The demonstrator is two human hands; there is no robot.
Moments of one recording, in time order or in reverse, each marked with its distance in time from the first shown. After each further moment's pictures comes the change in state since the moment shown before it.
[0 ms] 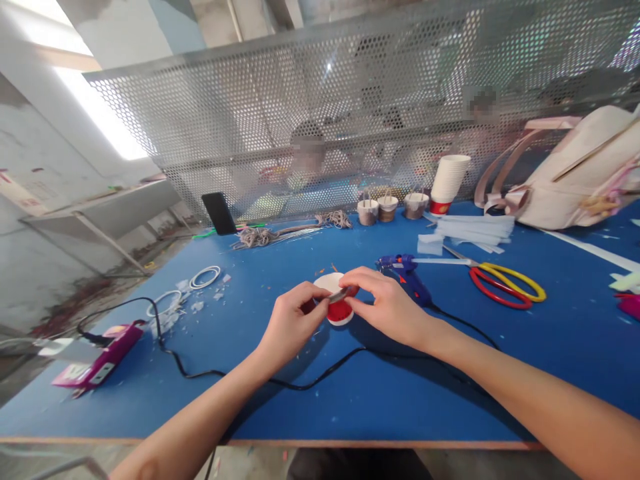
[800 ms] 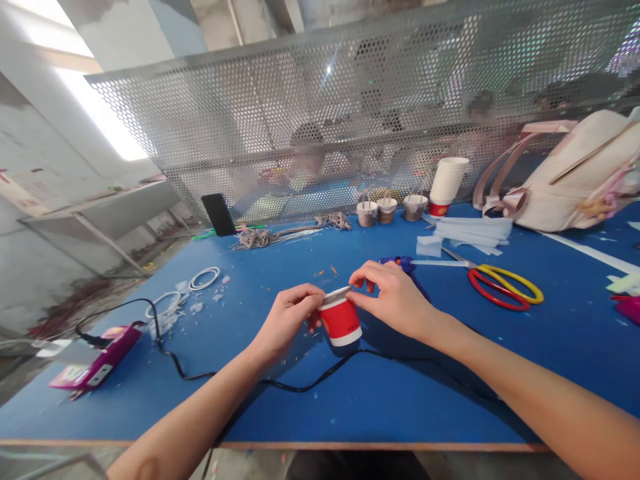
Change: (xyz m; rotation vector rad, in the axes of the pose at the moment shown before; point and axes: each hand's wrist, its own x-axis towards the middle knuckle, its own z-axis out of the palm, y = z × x) left_hand 0.005 -0.011 -0.002 -0.581 -0.116 -0.331; right_hand 0.007 0.002 -0.016 -0.186 -0.041 0.076
